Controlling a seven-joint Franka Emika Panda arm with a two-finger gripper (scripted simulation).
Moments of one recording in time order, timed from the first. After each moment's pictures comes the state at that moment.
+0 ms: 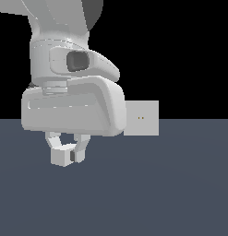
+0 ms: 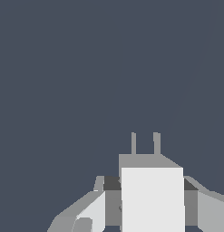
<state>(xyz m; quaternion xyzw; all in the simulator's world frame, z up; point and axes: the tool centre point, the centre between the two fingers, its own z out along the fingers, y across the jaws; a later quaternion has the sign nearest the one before) -0.103 0.077 0.040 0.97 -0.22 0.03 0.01</state>
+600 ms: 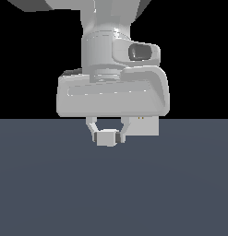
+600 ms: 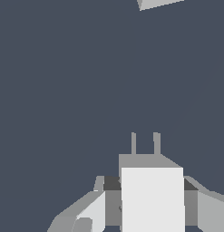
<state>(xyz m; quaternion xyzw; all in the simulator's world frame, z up) -0.083 0.009 0.065 0.99 -0.14 0.03 0.00</state>
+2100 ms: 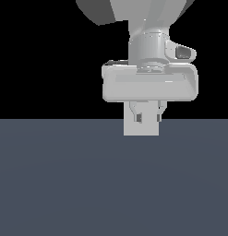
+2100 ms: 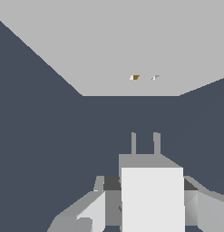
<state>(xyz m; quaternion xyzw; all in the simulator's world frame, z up) -0.032 -0.076 0.100 1.00 -0.02 0.03 0.00</state>
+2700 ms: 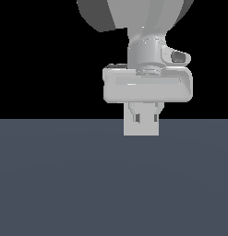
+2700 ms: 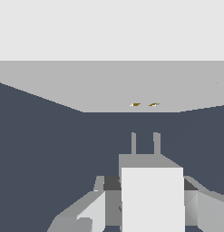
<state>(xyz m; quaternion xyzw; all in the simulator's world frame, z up) -0.015 -0.077 0.100 1.00 -0.02 0.03 0.00</state>
